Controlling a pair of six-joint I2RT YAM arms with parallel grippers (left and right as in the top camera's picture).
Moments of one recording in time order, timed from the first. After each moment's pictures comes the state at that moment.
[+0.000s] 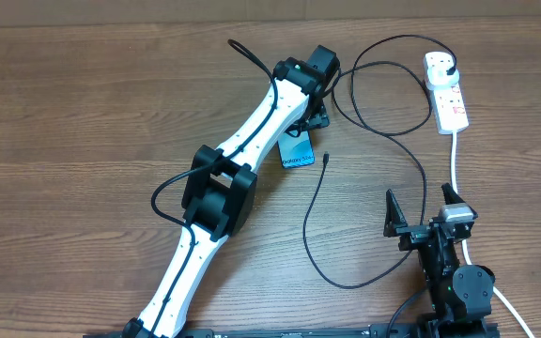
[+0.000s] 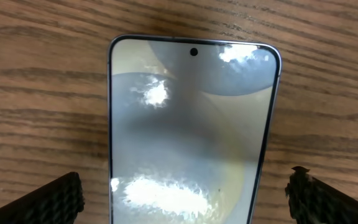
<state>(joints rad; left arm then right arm) -0.58 2.60 2.41 -1.22 -0.16 -0.84 0.10 0.01 0.02 -0.04 -0.02 0.01</state>
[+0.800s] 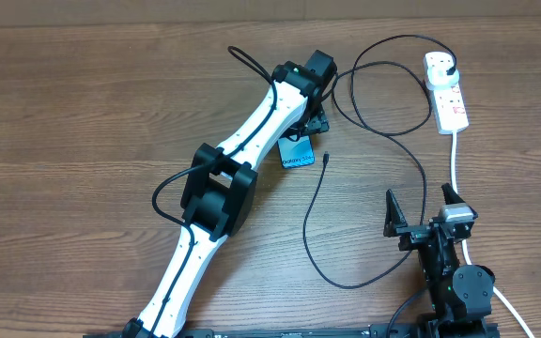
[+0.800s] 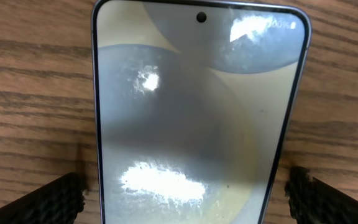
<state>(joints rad) -0.58 2.60 2.36 -1.22 -0.10 -0.84 0.10 0.01 0.02 -0.04 -0.02 0.01</state>
